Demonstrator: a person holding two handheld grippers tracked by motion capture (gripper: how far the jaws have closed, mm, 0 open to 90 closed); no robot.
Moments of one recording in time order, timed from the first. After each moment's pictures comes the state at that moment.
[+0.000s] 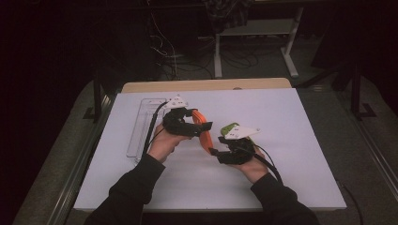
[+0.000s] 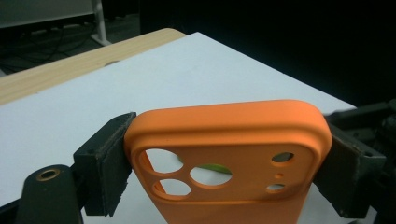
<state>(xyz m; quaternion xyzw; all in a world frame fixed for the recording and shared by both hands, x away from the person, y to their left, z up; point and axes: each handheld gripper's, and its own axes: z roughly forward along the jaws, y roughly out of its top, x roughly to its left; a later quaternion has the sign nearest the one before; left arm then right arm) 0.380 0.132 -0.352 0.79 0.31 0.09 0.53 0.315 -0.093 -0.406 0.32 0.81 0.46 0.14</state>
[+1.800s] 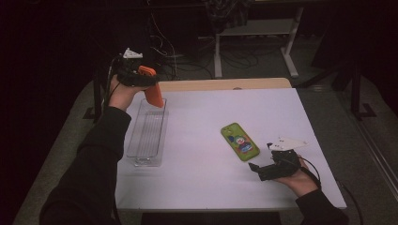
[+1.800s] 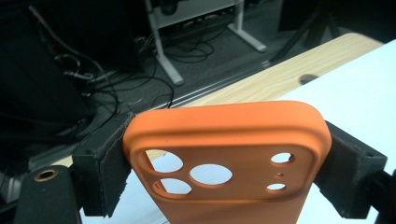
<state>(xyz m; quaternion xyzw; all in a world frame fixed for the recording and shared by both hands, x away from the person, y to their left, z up) 0.494 0.254 -0.282 0.77 0.42 0.28 0.39 0.277 -0.201 -0.415 0.38 0.81 0.41 0.16</state>
